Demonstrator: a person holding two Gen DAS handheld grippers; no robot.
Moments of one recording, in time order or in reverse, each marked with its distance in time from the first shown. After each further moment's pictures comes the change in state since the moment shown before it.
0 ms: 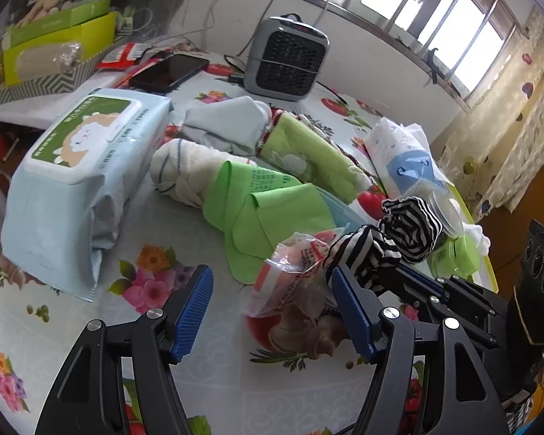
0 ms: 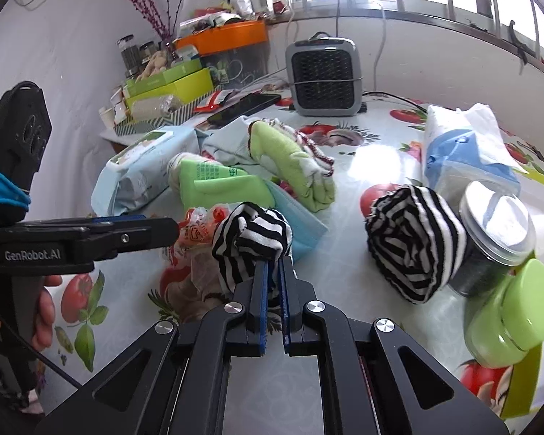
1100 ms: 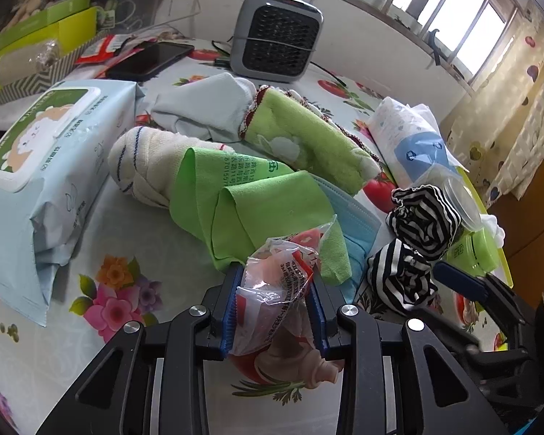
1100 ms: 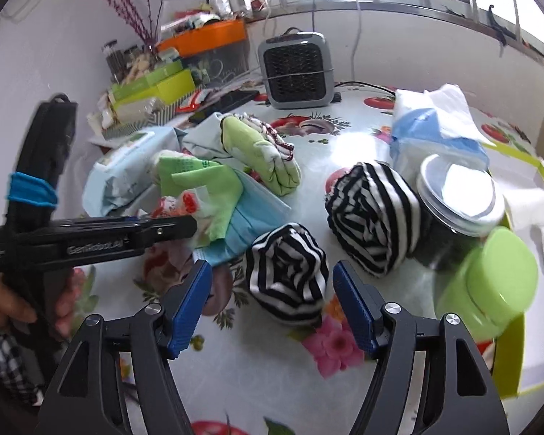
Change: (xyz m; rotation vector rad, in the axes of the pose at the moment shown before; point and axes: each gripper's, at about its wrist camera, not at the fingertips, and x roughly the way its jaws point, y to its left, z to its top) left arm 0.036 -0.009 0.004 0.033 0.040 0.013; right arm -0.008 -0.017 -0.009 0.033 0.032 -0.035
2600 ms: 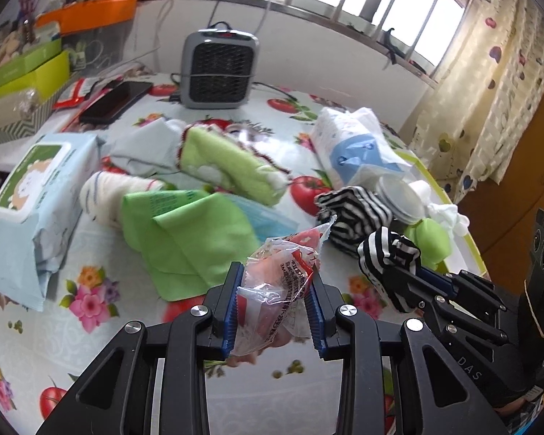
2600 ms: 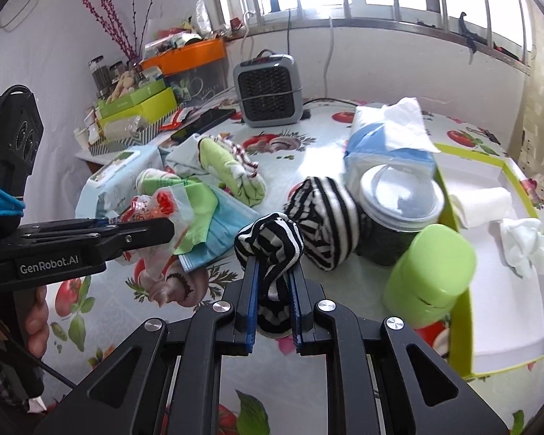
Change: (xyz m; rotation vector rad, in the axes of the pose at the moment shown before) left arm -0.039 -0.060 -0.006 0.102 -0.069 -0.045; right arm -0.045 -0.018 -0.007 0.050 -0.073 -0.073
